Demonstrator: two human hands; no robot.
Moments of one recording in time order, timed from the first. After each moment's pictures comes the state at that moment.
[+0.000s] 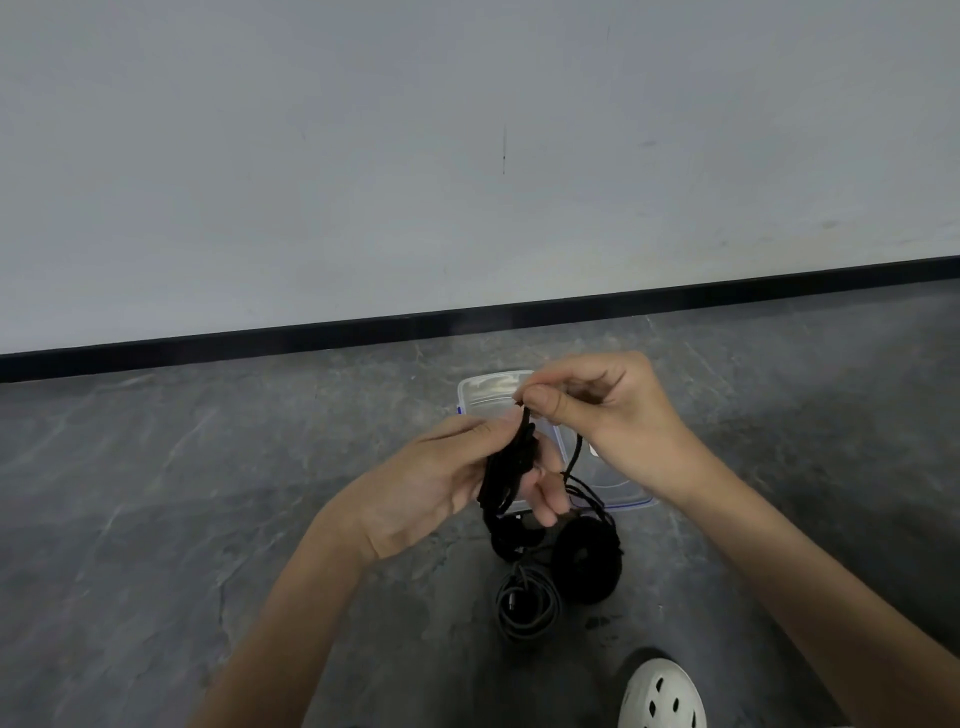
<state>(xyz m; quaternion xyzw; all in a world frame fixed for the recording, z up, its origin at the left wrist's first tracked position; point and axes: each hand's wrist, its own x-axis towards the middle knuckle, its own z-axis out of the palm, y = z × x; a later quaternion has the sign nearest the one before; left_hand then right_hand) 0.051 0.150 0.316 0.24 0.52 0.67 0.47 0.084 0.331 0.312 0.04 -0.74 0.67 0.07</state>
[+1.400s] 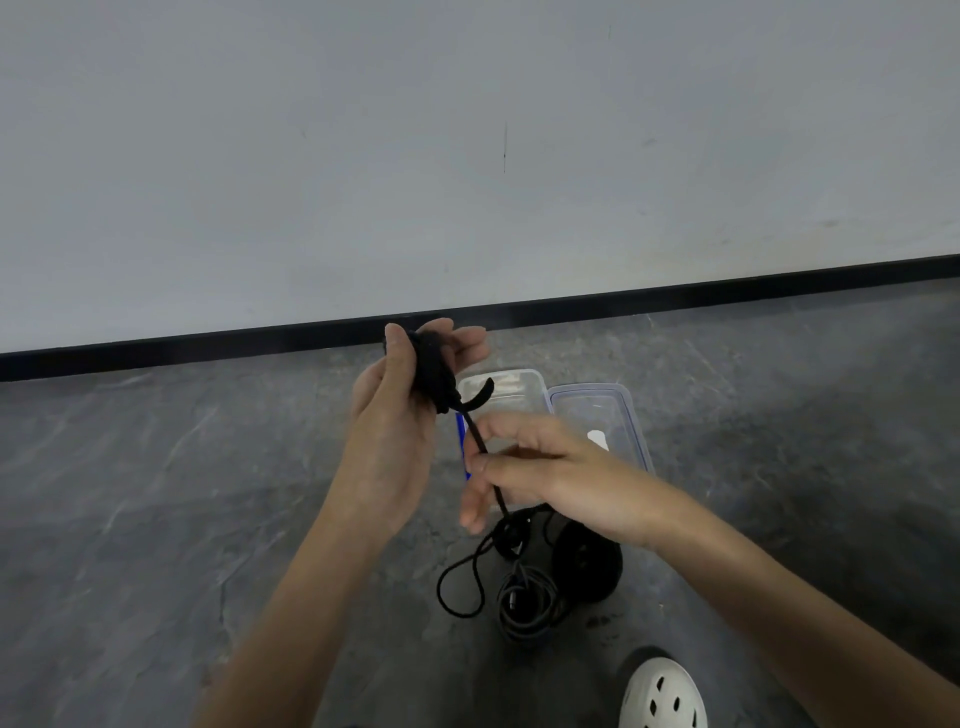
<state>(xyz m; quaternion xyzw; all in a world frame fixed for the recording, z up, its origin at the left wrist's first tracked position) 0.040 0.158 0.312 0.08 0.49 0.86 0.14 0.100 0.299 0.314 0.05 -0.72 0.66 -0.23</state>
